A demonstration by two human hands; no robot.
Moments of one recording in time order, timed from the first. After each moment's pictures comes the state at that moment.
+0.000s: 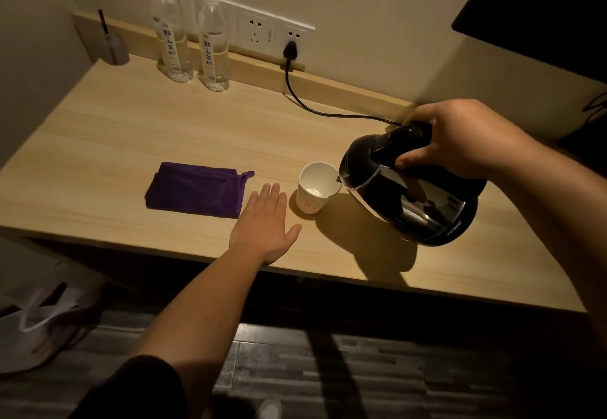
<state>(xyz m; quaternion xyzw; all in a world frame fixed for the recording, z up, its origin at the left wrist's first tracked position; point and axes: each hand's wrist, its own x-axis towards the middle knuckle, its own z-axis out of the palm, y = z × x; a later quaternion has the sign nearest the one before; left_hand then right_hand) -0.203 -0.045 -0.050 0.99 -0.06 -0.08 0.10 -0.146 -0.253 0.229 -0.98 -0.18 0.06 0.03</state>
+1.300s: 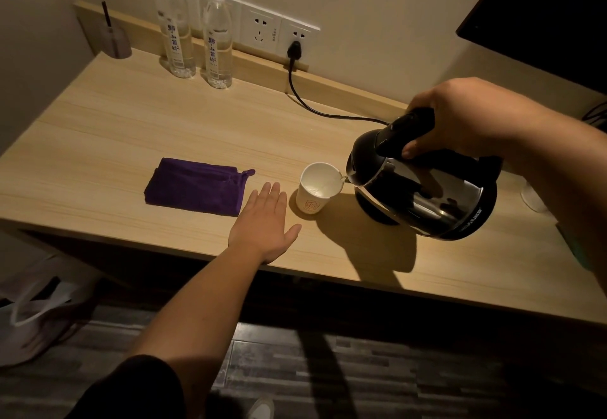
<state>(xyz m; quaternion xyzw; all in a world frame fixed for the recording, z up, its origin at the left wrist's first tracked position) -0.204 -0.046 -0.052 0.99 -0.06 -0.07 0.10 -0.131 -0.238 0.249 -0.97 -0.20 0.09 -0.06</state>
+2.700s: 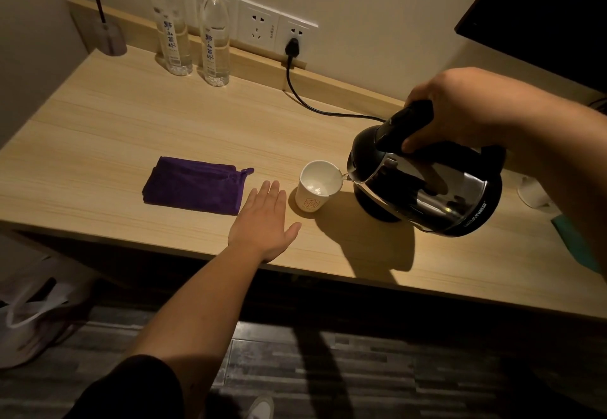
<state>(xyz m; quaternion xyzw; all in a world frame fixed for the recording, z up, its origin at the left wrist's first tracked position) -0.204 -0.045 -0.054 0.99 -0.06 -0.07 0.10 -0.126 -0.231 0.254 -0.97 -0.20 0.10 -0.08</state>
